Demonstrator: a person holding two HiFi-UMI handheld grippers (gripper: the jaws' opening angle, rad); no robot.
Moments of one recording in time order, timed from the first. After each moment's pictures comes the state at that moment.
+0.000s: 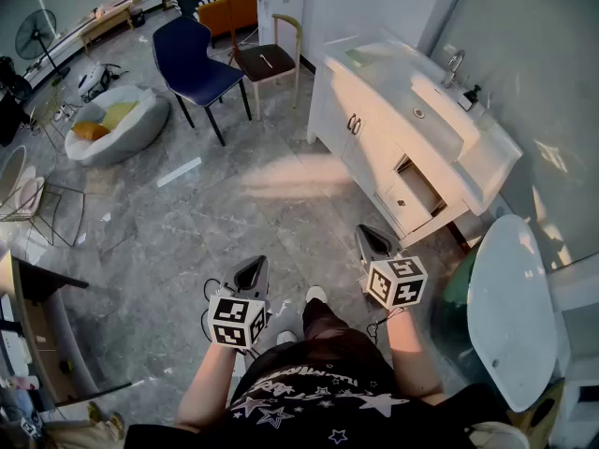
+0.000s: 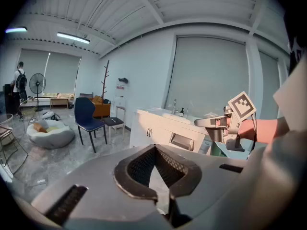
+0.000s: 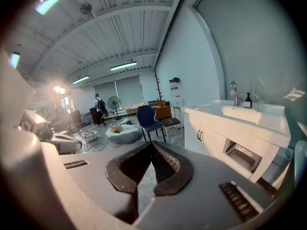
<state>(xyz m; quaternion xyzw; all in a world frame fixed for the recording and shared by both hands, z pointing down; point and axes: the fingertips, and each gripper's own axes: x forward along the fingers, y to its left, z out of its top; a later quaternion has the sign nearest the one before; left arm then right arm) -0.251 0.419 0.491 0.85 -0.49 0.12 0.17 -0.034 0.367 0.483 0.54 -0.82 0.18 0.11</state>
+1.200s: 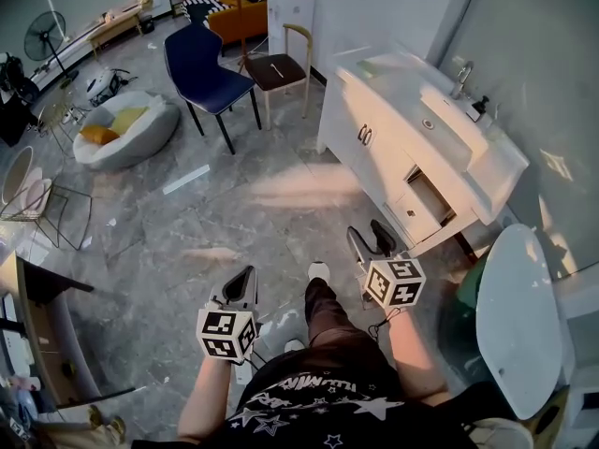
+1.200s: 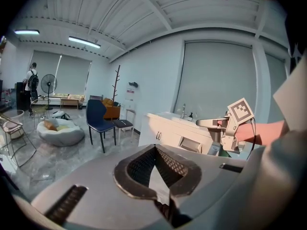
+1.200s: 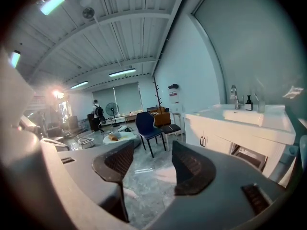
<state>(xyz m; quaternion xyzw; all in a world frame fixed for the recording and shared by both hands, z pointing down) -0.317 0.428 0.487 0.82 -0.53 0.10 0.18 -0.066 0.347 0.479 0.56 -0.81 0.17 0.07</state>
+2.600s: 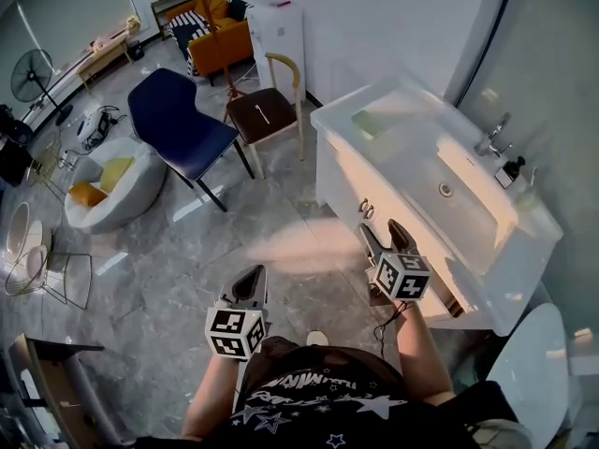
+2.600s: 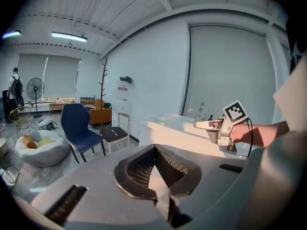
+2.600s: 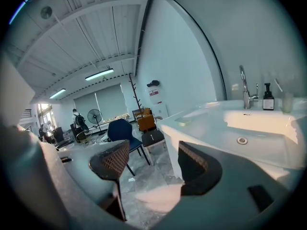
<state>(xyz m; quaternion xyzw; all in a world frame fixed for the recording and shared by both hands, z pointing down) -0.183 -0.007 0.482 0.83 -0.52 0.13 0.16 0.082 -0.088 0.504 0.60 -0.77 0.22 0.04</state>
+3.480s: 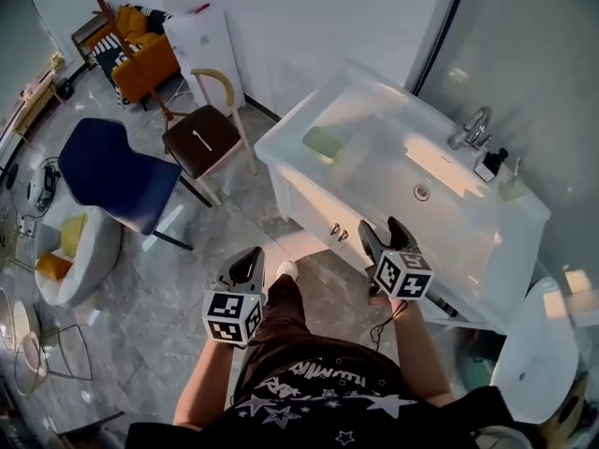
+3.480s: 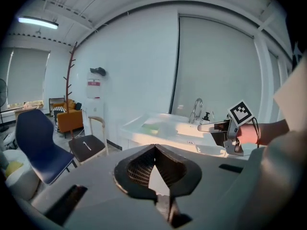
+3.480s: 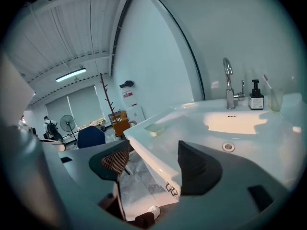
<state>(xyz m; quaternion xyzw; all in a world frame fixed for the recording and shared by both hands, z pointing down) -0.082 -0.249 0.497 0.90 -0.39 0.16 0.14 0.185 -0.225 0.529 0.70 -0.67 0.26 0.03</state>
